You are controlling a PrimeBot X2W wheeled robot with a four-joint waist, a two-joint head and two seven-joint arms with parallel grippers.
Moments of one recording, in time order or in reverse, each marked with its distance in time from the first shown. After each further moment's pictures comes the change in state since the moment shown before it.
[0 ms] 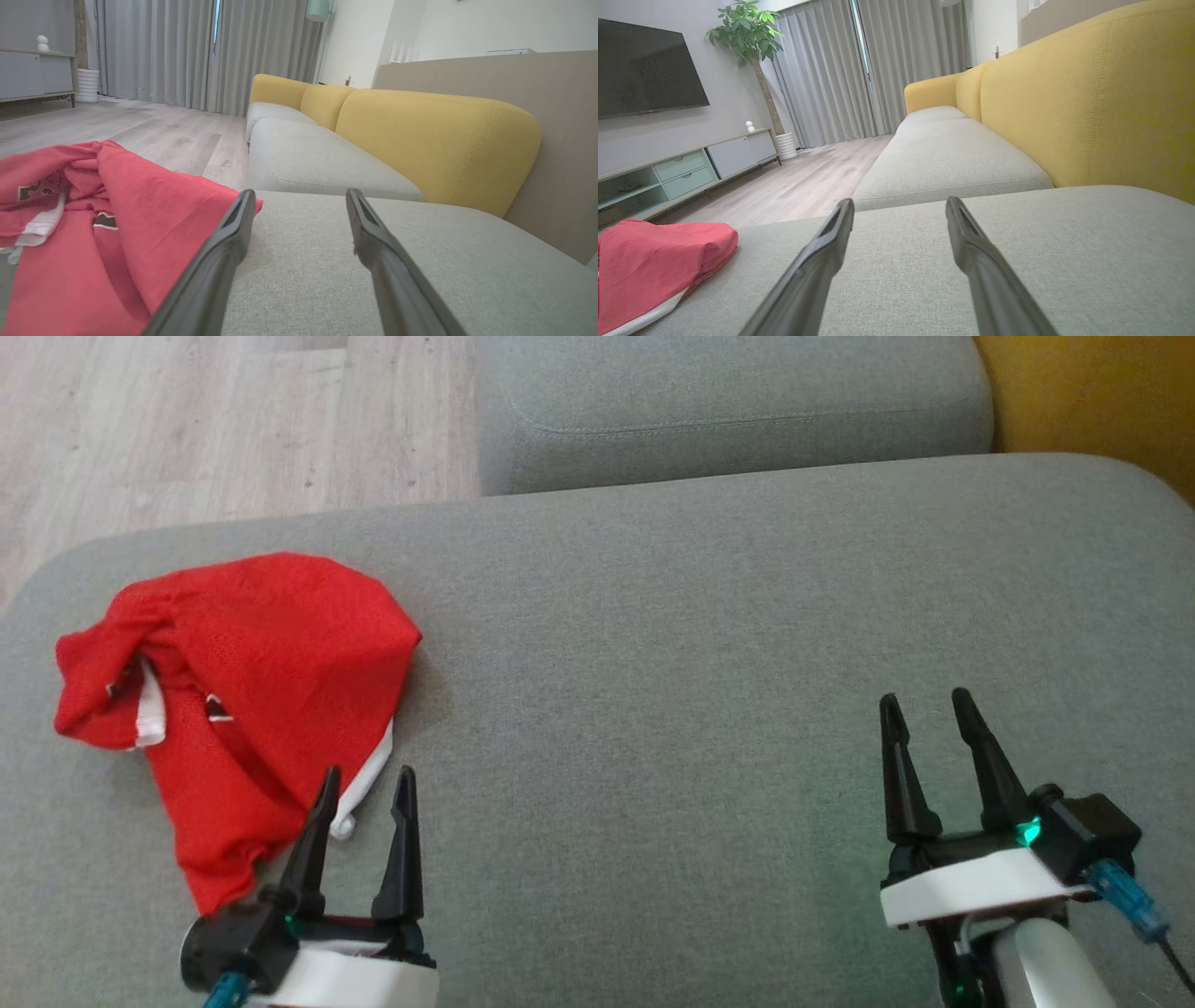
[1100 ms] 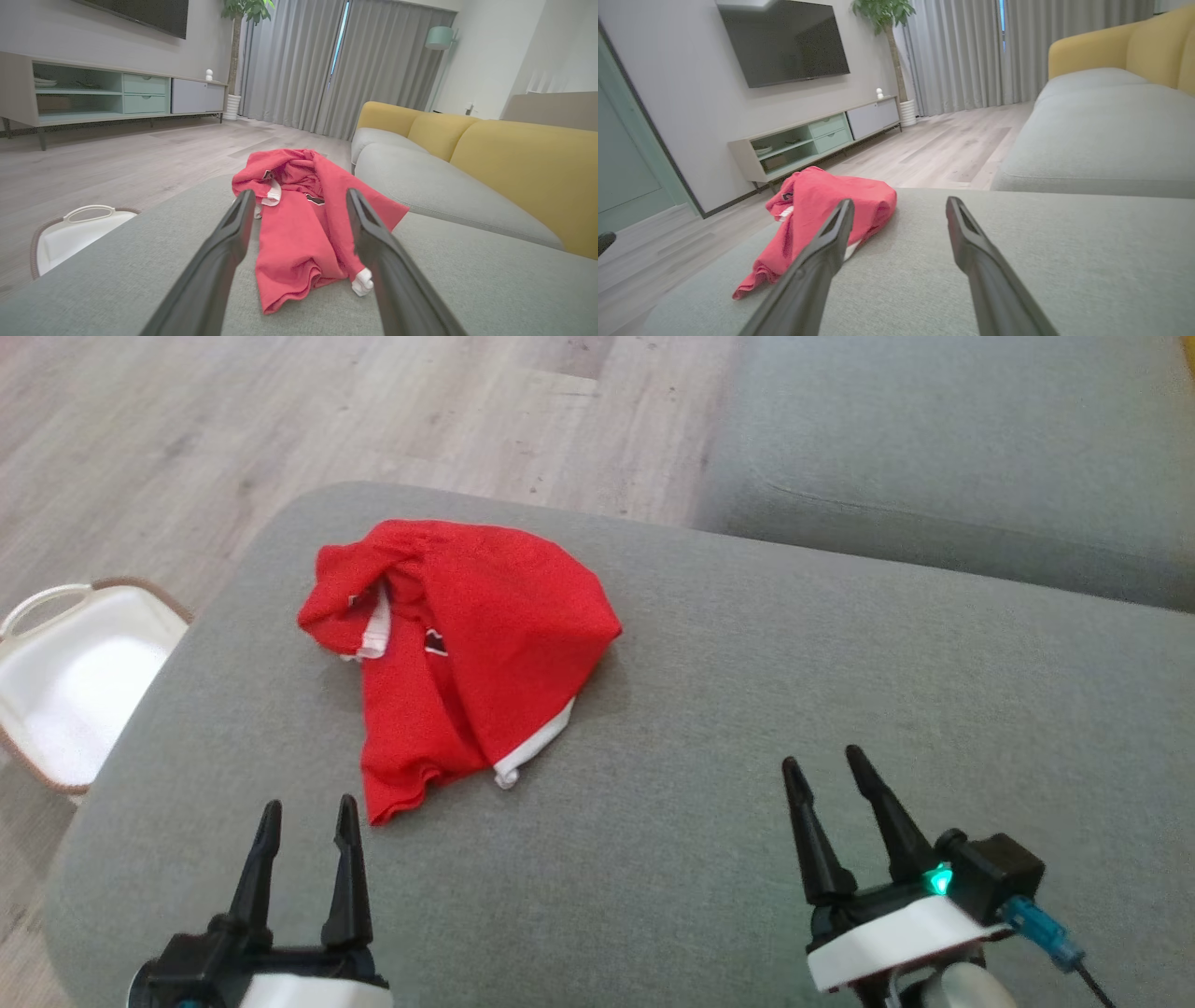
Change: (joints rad) left arm 0.043 0.000 0.106 0.026 0.028 0.003 0.000; right arm 0.045 -0.001 0.182 0.031 0.090 0.000 0.000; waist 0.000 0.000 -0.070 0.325
